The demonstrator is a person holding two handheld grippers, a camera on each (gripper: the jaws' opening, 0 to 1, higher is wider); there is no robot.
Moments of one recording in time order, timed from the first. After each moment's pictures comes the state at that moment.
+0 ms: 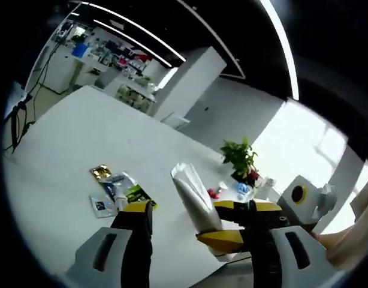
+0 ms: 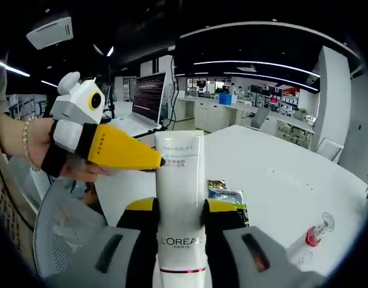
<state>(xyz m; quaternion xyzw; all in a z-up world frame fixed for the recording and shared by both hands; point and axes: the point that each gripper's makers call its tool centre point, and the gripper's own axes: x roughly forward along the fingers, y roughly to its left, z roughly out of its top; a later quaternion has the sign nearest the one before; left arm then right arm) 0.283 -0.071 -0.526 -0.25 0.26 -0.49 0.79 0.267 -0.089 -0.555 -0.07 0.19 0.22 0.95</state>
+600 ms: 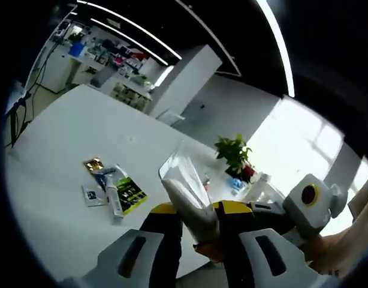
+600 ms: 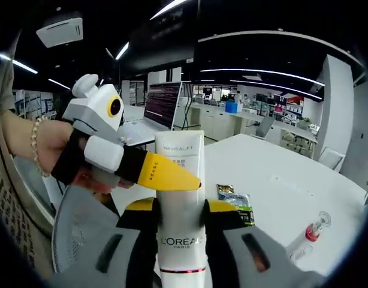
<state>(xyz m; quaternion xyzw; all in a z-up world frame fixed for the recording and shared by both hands) 0.244 -0.073 -0.522 -0.22 0.26 -0.50 0.80 0.231 -0.068 -0.539 -0.09 0.16 0.24 0.95</state>
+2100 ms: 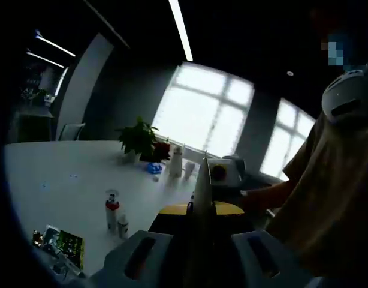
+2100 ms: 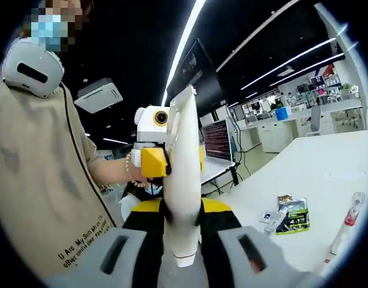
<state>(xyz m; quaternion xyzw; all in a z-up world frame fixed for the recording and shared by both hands) 0.136 -0.126 -0.410 -0.09 0.16 -0.79 0.58 0.148 -0.080 -0.454 0.12 0.07 0.46 0.88</state>
